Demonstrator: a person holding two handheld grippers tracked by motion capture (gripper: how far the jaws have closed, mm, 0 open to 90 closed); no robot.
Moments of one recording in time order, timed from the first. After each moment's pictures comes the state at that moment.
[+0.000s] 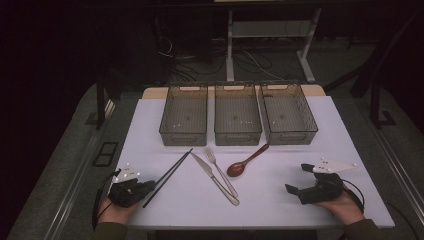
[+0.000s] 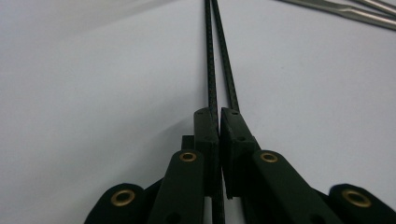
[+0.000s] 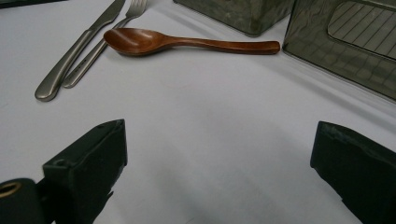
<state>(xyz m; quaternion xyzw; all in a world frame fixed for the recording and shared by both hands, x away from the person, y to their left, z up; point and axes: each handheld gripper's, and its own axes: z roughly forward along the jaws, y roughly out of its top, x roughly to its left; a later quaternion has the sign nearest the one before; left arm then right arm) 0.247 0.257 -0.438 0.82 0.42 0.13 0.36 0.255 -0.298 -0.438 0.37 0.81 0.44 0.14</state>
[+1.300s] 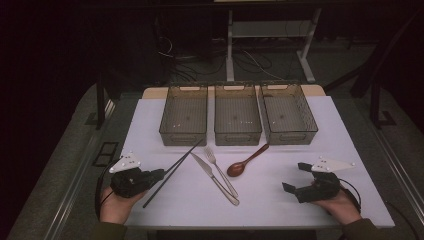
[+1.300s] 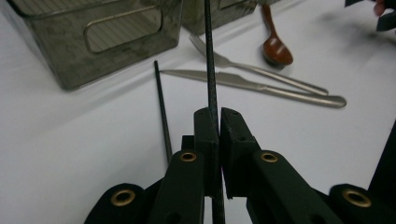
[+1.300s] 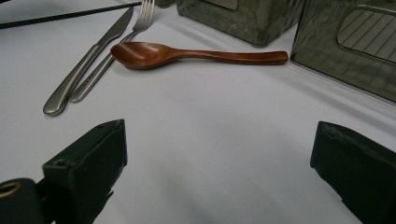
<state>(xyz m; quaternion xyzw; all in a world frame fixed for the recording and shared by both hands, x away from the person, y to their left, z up) 0.257 0.236 -0.391 0.81 0.36 0.10 0.45 0.259 -0.294 -0.442 0.37 0.80 0.46 0.13</state>
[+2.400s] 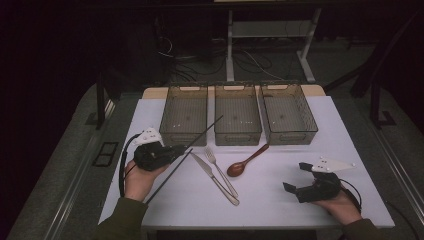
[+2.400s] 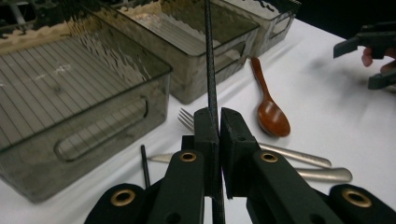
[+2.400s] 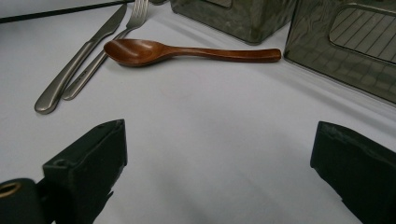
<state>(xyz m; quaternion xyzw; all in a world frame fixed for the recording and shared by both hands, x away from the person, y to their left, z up) 0.313 0.188 -0.369 0.80 0.33 0.11 0.49 0.258 -0.295 -0.442 0.37 0.80 0.45 0.14</state>
